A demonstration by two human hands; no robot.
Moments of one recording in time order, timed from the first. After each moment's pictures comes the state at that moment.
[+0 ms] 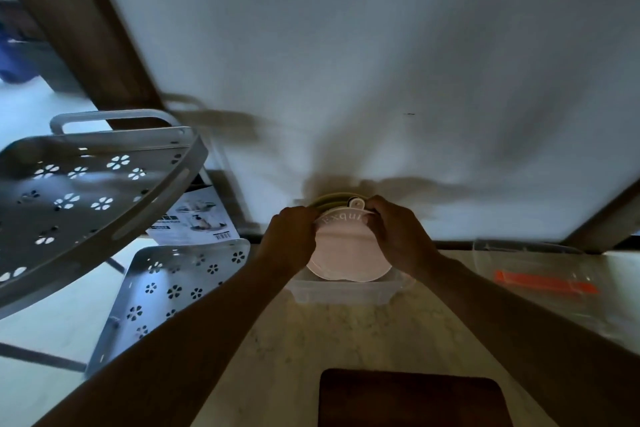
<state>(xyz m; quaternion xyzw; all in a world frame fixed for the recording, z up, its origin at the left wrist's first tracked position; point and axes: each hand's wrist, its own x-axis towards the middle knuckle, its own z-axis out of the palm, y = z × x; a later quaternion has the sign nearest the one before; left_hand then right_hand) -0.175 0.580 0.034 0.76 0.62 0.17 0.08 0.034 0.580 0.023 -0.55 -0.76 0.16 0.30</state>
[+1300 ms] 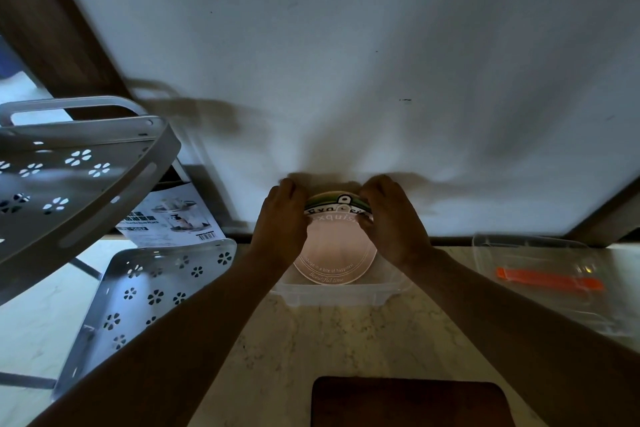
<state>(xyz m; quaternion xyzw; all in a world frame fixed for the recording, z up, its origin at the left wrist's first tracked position) -0.172 0.600 0.017 0.77 0.59 0.23 0.05 0.031 0.597 0.017 -0.57 -0.78 0.03 0.24</state>
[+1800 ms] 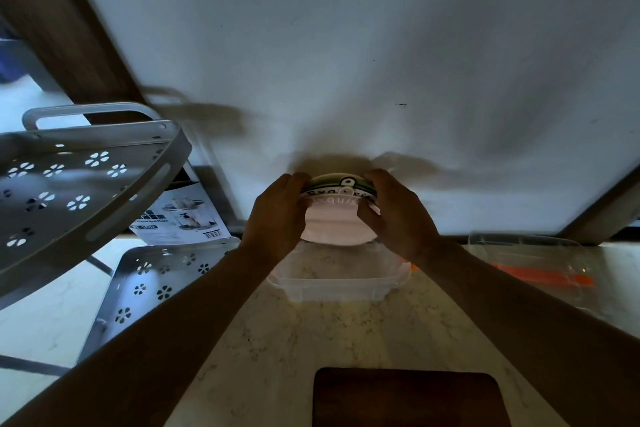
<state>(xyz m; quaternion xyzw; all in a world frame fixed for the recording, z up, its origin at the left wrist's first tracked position) -0.179 0.588 0.048 0.77 0.55 0.33 0.07 0.036 0.583 0.047 -0.53 -0.78 0.07 0.32</state>
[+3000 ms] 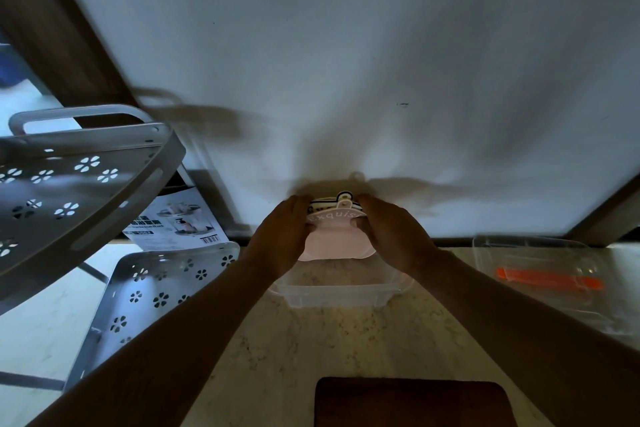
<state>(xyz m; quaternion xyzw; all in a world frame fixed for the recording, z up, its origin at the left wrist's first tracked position) -0.182 0.594 0.014 0.81 0.53 0.22 0.09 0.036 0.588 0.019 -0.54 -0.81 0.10 0.21</state>
